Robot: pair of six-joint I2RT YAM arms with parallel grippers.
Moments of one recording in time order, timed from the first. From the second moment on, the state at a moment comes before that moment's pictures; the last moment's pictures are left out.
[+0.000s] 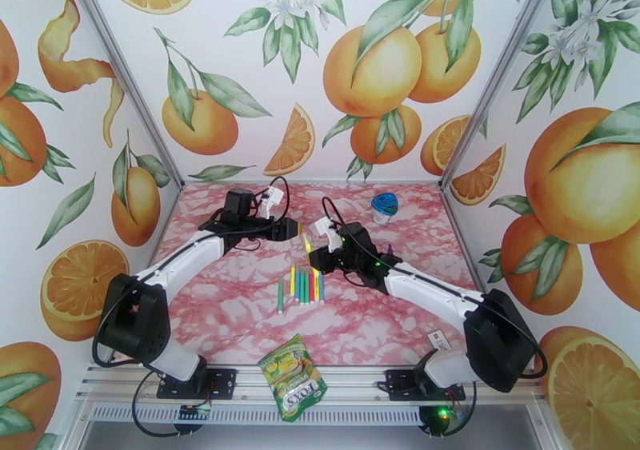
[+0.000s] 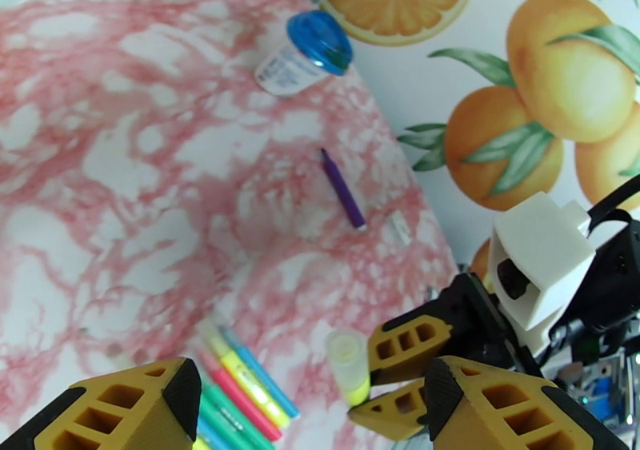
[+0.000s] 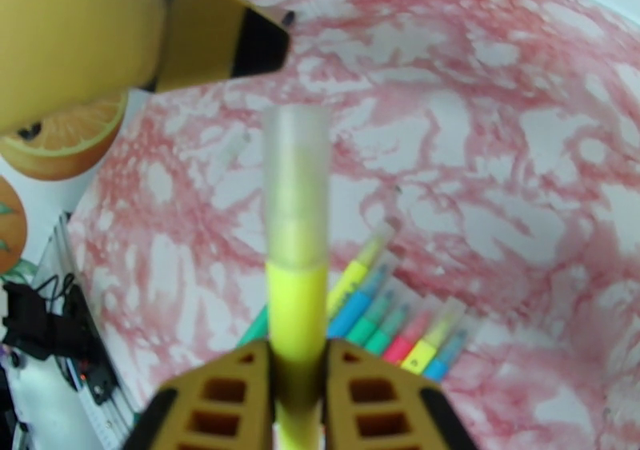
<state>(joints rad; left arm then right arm) -0.35 1.59 1.16 -0.22 0.79 -0.37 0.65 1.46 0.90 0.00 -0.36 0.33</state>
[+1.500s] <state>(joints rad) -0.41 1.65 1.25 -0.21 0.87 -0.39 0.65 1.45 0.89 0.09 -0.39 0.34</state>
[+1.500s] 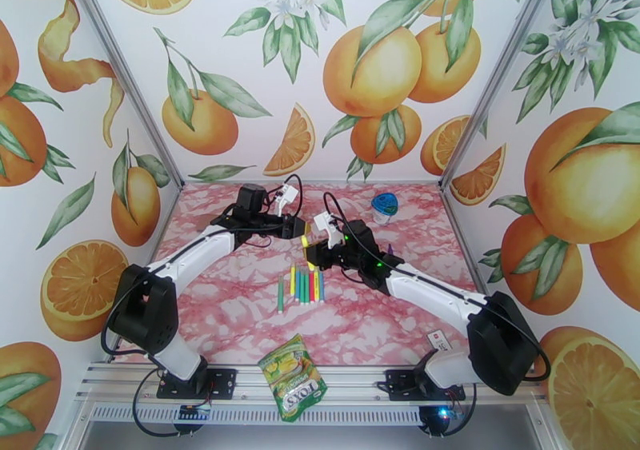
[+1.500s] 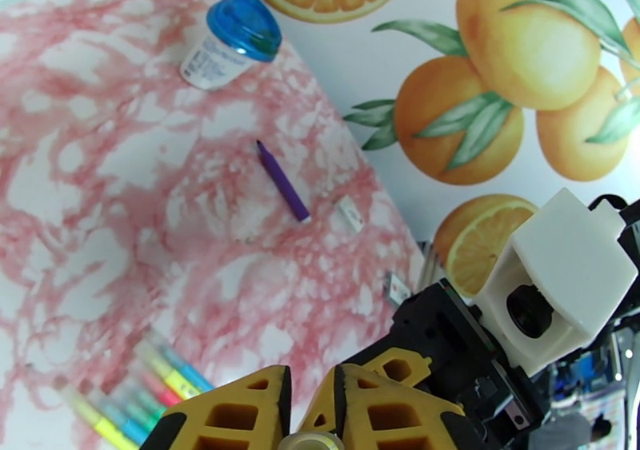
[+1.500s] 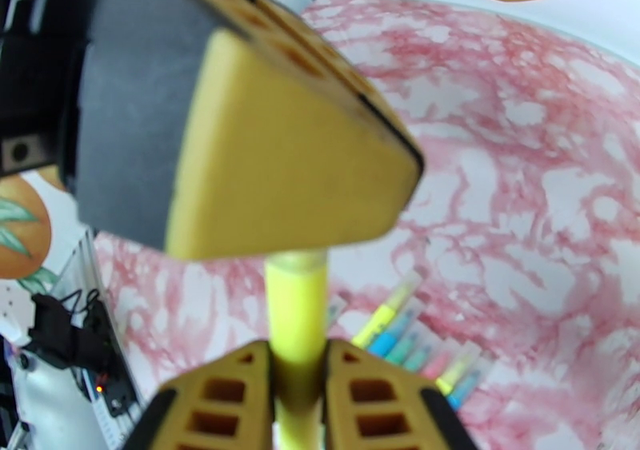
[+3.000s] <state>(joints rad) -0.42 1.70 1.38 -0.33 0.76 -0.42 0.65 1.51 0.89 0.20 -0.37 0.35</state>
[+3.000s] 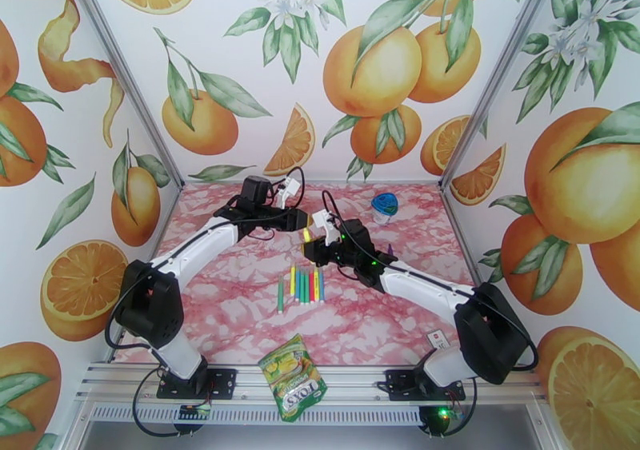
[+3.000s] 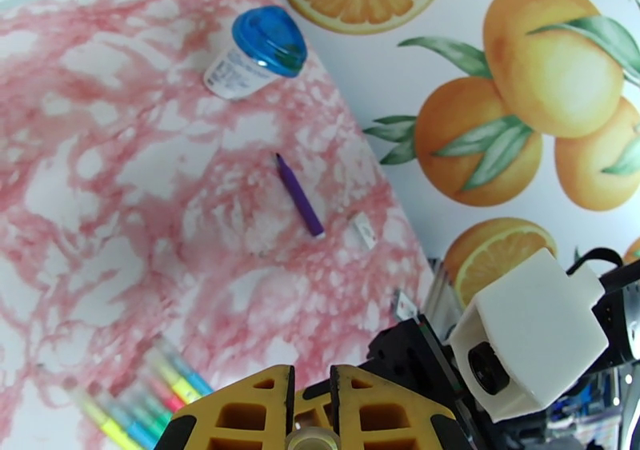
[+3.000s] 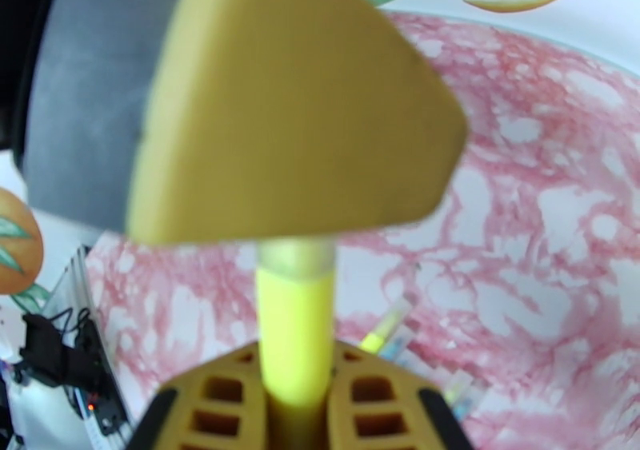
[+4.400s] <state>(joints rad) -0.26 1.74 1.51 -0.53 0.45 -0.32 0.67 1.43 0.77 0.09 -0.19 0.31</state>
